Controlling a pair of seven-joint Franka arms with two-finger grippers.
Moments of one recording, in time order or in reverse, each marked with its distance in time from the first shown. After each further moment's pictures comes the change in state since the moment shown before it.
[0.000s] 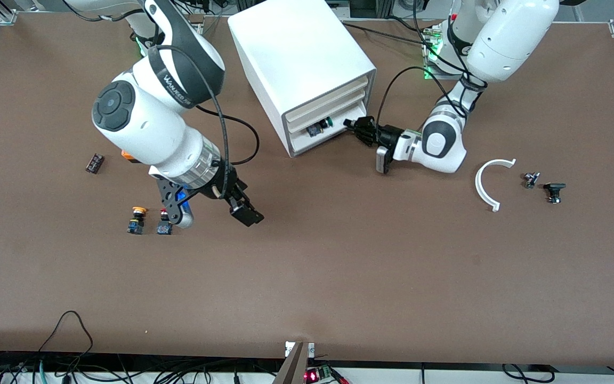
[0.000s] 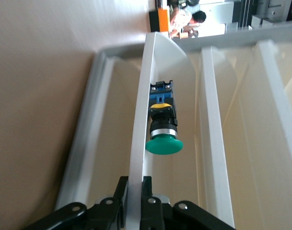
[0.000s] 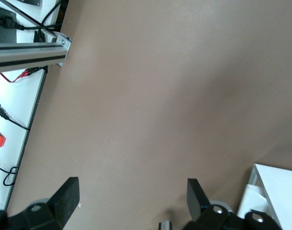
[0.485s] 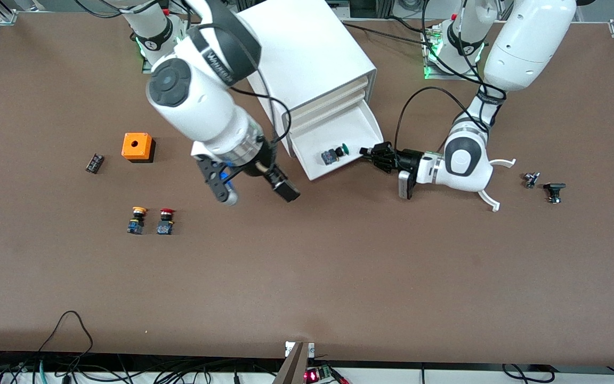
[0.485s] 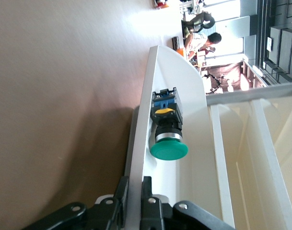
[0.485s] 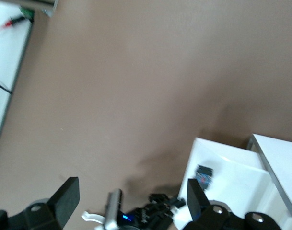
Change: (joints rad) left arm 0.013 0.030 0.109 0.148 0.056 0.000 -0.035; right arm 0.132 0.005 0.003 -0.010 -0.008 -0.004 0.031
